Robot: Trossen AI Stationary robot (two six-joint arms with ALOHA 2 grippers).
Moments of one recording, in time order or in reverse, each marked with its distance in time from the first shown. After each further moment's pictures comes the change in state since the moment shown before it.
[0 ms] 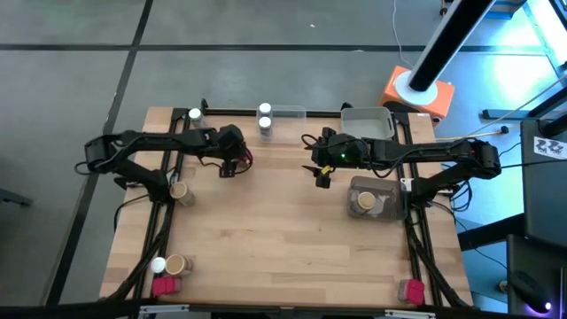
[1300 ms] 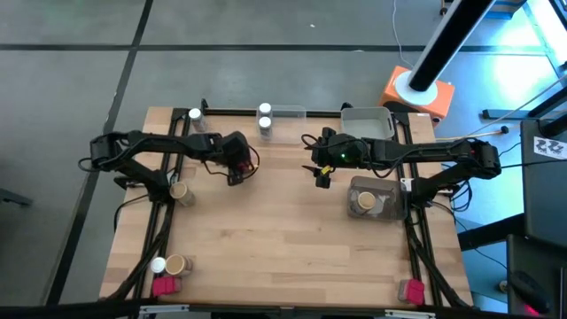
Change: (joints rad) left arm -0.075 0.043 0.000 0.028 0.106 -0.343; right arm 0.000 0.000 0.000 -0.001 -0.001 0.000
